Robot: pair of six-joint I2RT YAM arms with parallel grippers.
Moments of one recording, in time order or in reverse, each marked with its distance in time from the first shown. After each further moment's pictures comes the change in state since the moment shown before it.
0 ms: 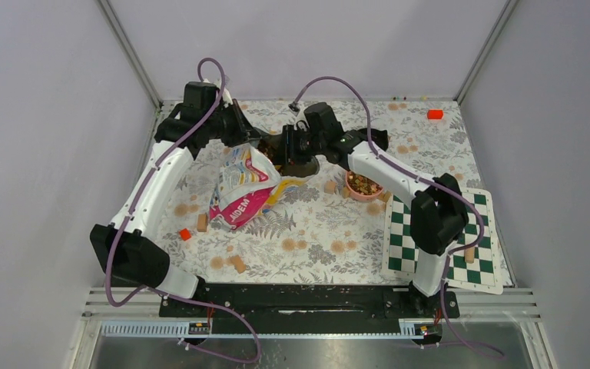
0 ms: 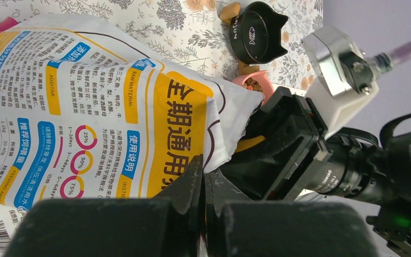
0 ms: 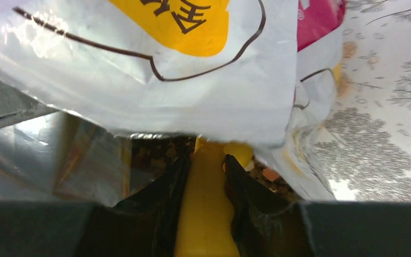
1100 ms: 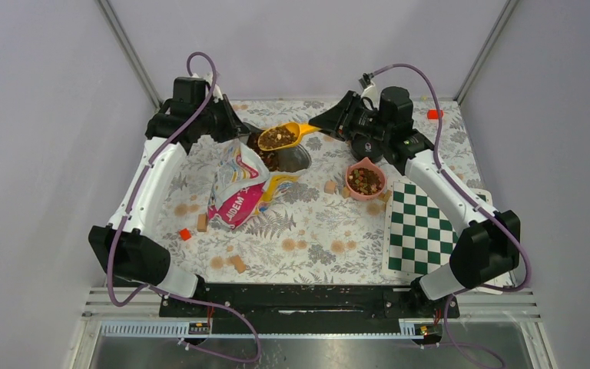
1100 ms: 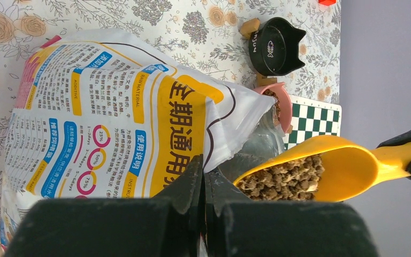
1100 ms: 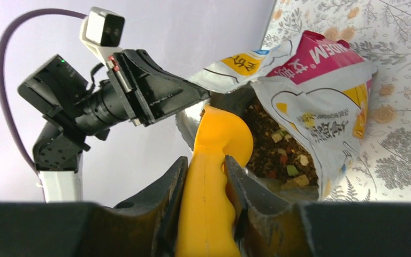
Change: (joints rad) left arm 0.062 0.014 0.059 -0.057 -0.025 0.065; right arm -0.298 -0.343 -0.257 0.363 -0.238 0.491
